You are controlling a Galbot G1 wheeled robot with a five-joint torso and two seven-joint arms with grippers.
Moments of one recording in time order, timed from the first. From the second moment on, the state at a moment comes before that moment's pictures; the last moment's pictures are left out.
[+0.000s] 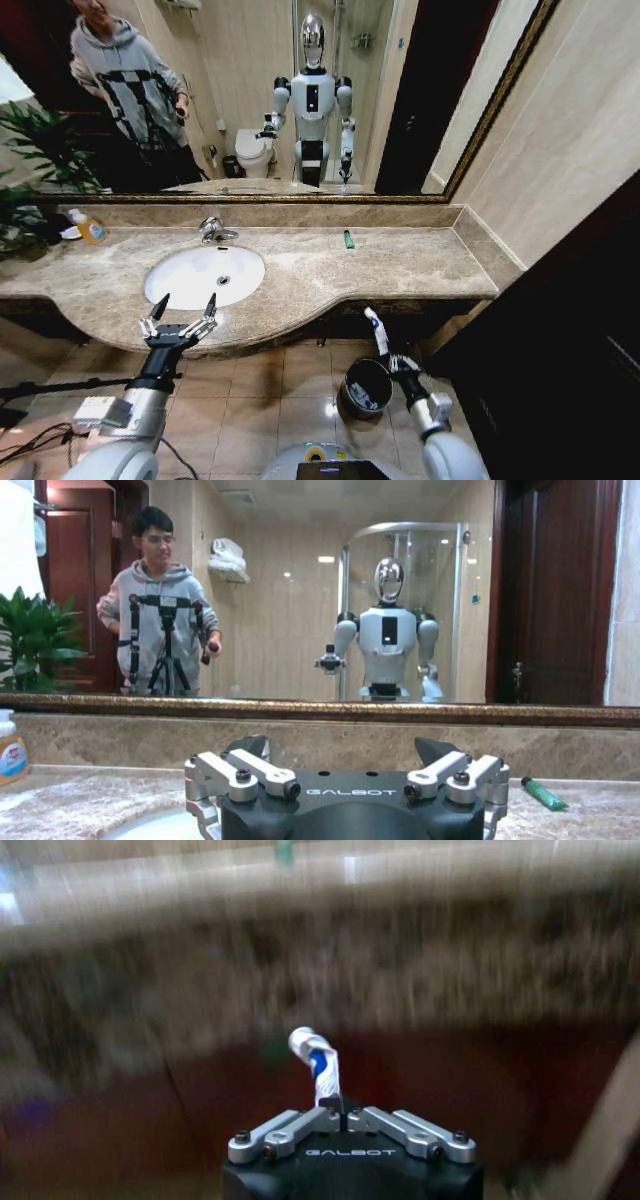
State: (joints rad) left arm 1.84 -1.36 -0.82 -2.47 -0.37 0.04 0.05; right arm -1.72 1.40 0.50 1.75 0.22 0.13 0.01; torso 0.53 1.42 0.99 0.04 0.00
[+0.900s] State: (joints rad) left arm 1.84 -1.36 -0.82 -2.47 -0.37 0.04 0.05; right arm -1.25 1.39 0.45 0.87 0.16 0.16 -0.03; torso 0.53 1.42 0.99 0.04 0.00
